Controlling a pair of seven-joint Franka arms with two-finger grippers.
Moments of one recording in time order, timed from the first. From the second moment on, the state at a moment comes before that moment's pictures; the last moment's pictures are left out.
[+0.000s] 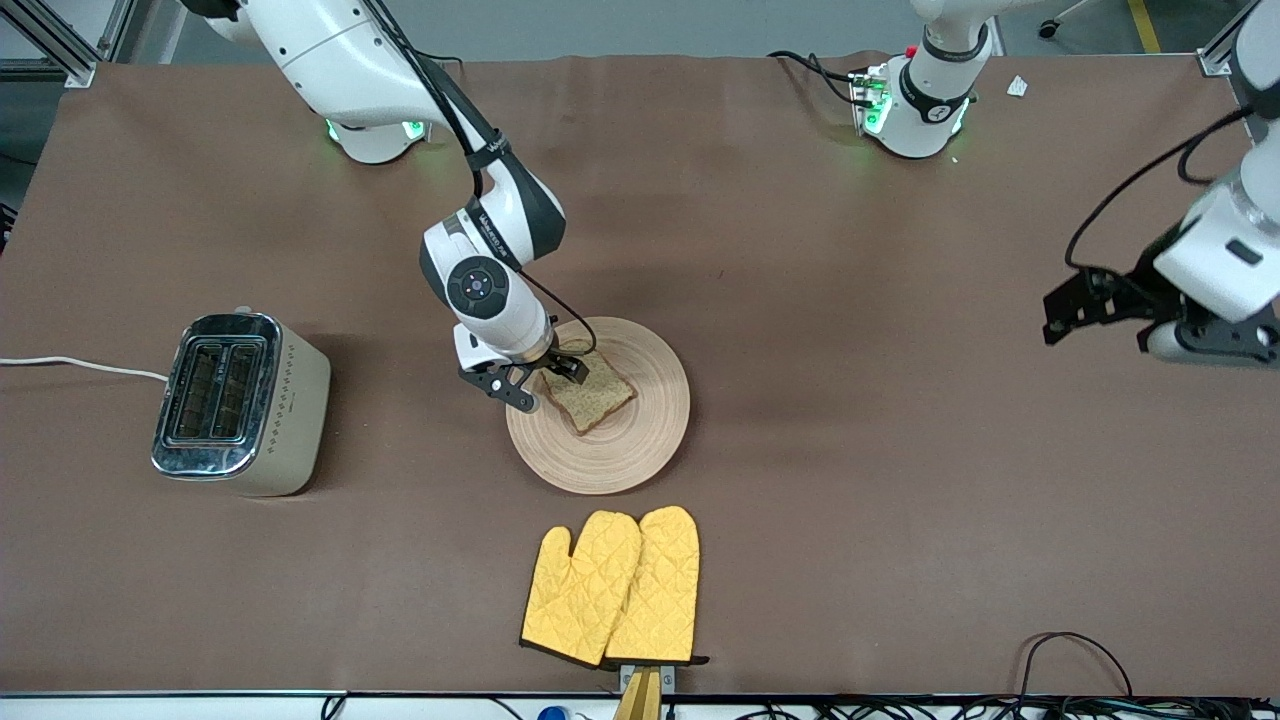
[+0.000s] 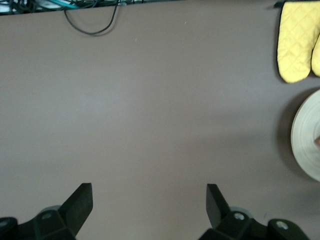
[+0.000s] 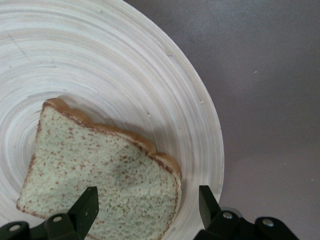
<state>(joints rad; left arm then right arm) 0.21 0.14 -0.39 -1.41 0.07 1.62 -0.08 0.52 0.56 0.08 -1.84 0.10 2.38 1.03</state>
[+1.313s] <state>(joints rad) -0.01 -0.06 -0.14 -1.52 0.07 1.42 -0.08 0.52 0.58 0.08 -1.72 0.09 2.27 1.03</state>
